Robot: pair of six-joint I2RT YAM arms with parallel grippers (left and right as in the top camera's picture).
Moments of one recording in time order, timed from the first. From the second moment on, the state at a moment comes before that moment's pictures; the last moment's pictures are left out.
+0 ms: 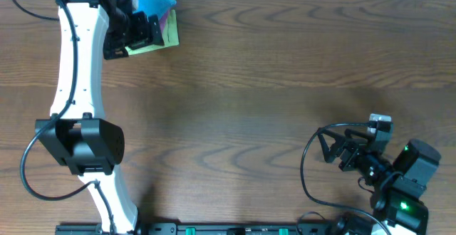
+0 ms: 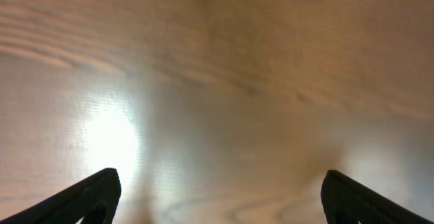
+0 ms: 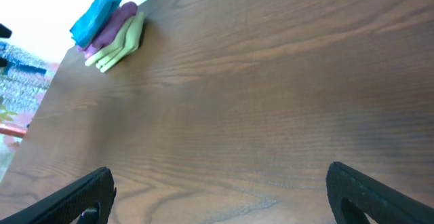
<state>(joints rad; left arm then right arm) 0.01 2.08 2.25 -1.58 0.25 -0.19 -0.45 0.63 0.44 -0.55 -0.82 0.10</state>
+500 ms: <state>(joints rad) 0.01 1.89 2.25 -1.68 0.30 -0.06 -0.45 0.63 0.44 -0.55 -0.82 0.10</state>
